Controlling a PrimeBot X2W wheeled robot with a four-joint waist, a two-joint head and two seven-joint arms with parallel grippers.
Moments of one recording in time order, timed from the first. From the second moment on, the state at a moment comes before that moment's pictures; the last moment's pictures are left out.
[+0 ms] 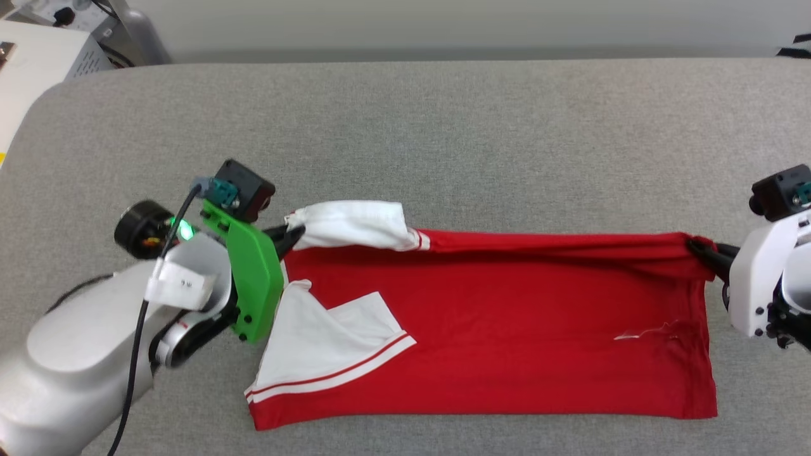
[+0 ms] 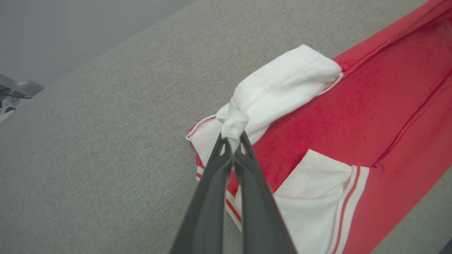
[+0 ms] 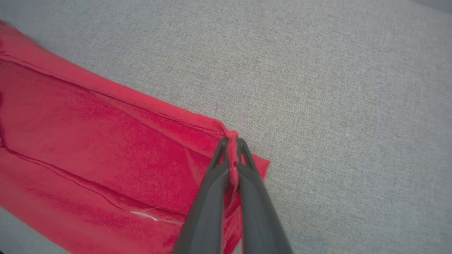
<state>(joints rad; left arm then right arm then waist) -0.90 0.77 -1.20 0.16 -1.03 0.03 0.22 -0.54 -0.74 0.61 0.30 0.90 0.13 0.40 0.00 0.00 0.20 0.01</state>
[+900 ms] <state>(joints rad) -0.49 0.77 -1.20 0.13 -1.16 0.18 -0.01 -0.19 -0.66 0.51 0.29 0.93 0.13 0.30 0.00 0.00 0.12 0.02</state>
